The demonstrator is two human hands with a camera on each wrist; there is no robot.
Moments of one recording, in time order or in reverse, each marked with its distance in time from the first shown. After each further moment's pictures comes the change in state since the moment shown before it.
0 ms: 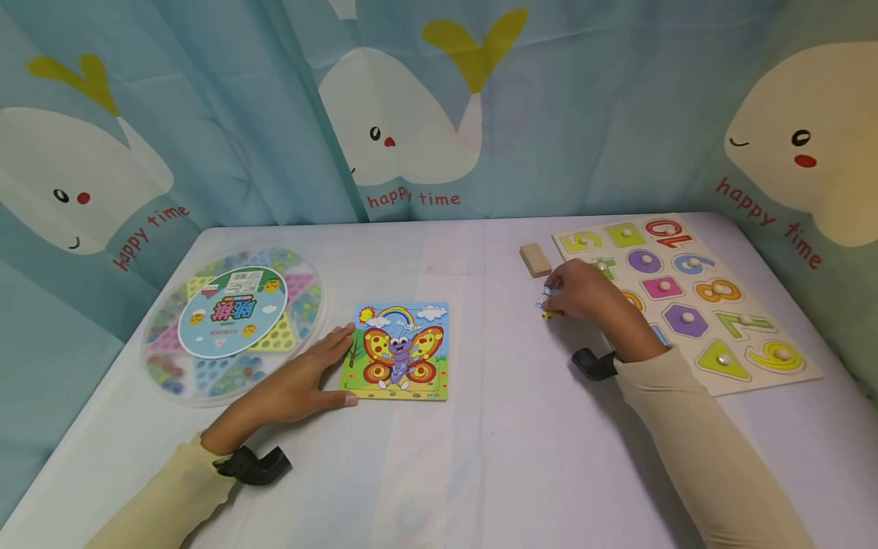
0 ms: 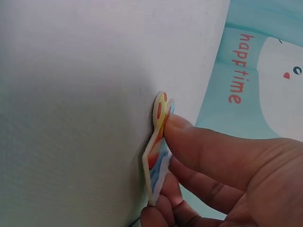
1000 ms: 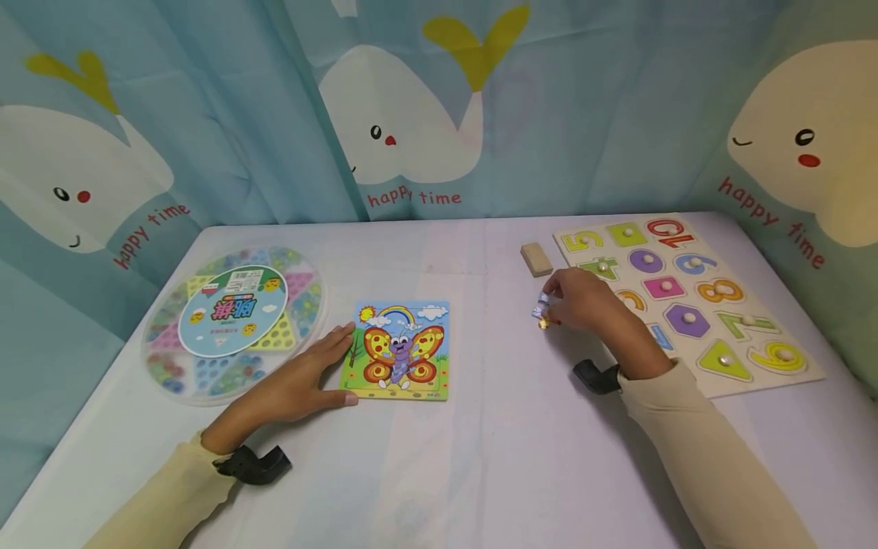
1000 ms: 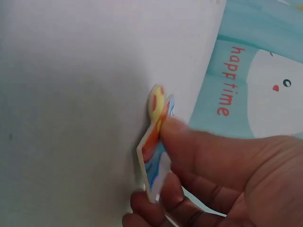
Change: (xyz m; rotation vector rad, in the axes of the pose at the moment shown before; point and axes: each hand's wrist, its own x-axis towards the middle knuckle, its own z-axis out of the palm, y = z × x) left_hand 0.000 -0.002 -0.001 0.006 0.006 0.017; right_hand -0.013 -0.005 0.005 0.000 -0.013 -0.051
